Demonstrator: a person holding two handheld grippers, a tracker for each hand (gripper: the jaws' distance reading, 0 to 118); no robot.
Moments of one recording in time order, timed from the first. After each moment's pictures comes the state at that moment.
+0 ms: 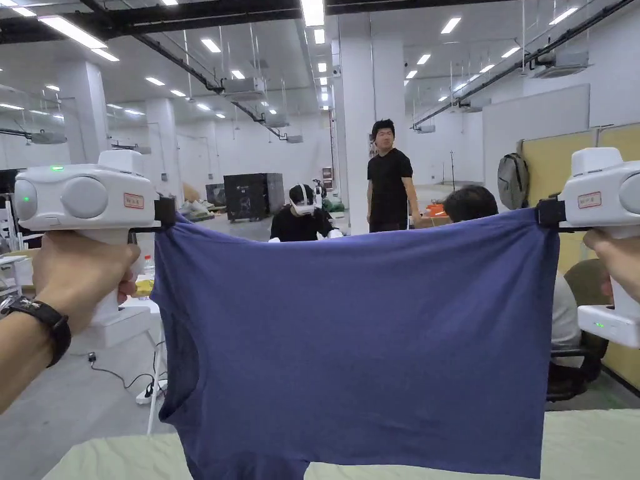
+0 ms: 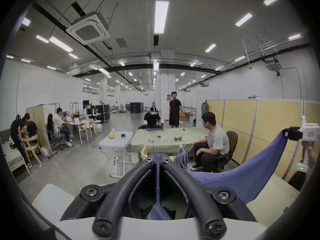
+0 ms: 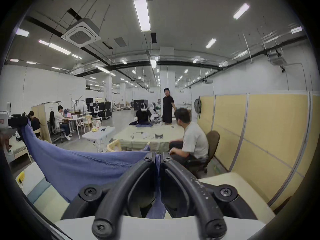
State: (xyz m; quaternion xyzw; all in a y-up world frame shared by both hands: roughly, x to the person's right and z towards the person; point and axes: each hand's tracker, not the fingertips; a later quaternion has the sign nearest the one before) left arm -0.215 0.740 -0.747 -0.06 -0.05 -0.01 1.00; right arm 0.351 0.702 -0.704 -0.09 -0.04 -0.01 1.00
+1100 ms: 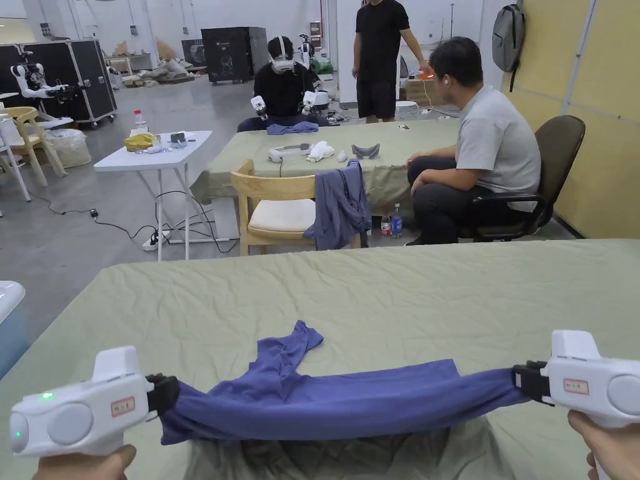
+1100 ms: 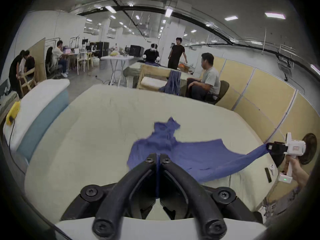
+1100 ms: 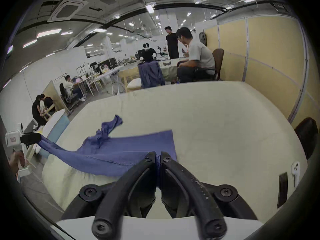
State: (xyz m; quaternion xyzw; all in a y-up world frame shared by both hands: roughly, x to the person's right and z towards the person) left arm -0.265 0.371 -0.450 -0.31 -0.08 0.09 0.94; right arm 0.336 0.342 -0.428 -0.34 0.02 -0.08 0.94
